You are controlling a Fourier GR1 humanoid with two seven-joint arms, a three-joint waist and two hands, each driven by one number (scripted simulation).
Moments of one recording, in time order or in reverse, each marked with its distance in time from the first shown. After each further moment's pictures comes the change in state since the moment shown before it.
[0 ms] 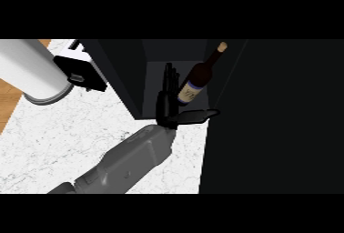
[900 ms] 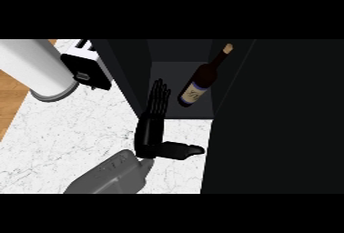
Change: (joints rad) left arm 0.294 0.214 0.002 -0.516 -0.311 0.036 0.101; right arm 0.026 -0.013 -0.029 0.005 0.020 0.006 -0.039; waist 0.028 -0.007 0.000
